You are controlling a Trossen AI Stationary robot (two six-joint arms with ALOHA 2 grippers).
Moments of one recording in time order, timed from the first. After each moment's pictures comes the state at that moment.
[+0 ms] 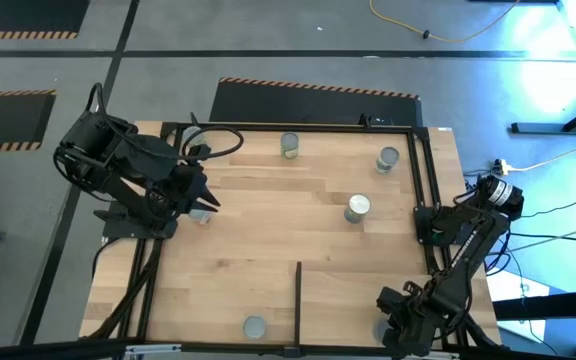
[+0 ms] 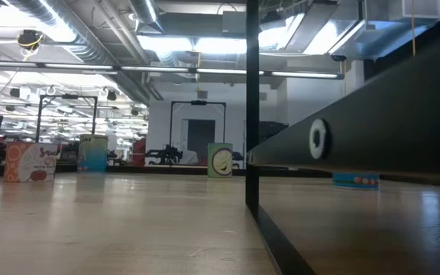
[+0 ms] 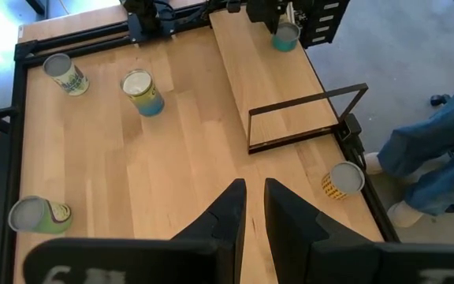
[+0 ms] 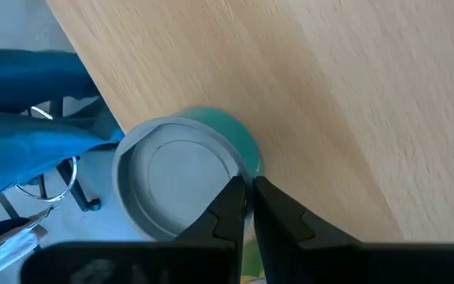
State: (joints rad) left arm -0.33 1.52 2.35 -1.57 -0.08 -0.05; right arm 1.04 1.64 1.12 -0.76 0.06 1.59
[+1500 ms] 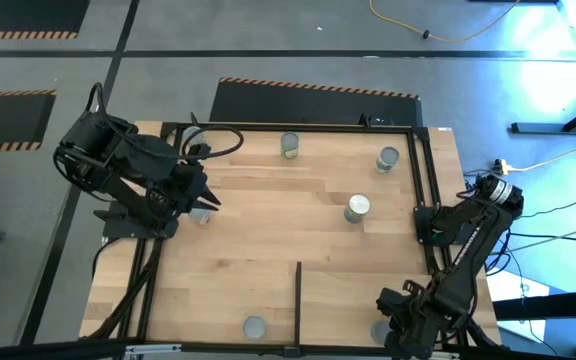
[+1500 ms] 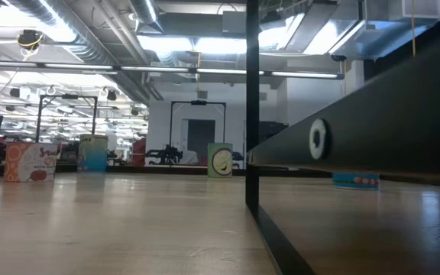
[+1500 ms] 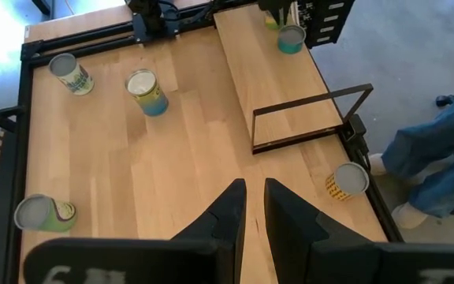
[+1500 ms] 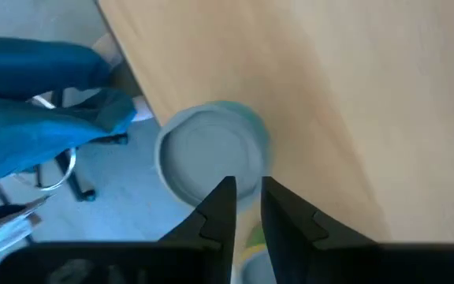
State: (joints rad) left arm -0.33 1.52 2.35 -1.57 -0.09 -0.05; right arm 1.01 1.64 1.27 -0.91 0.06 1.51
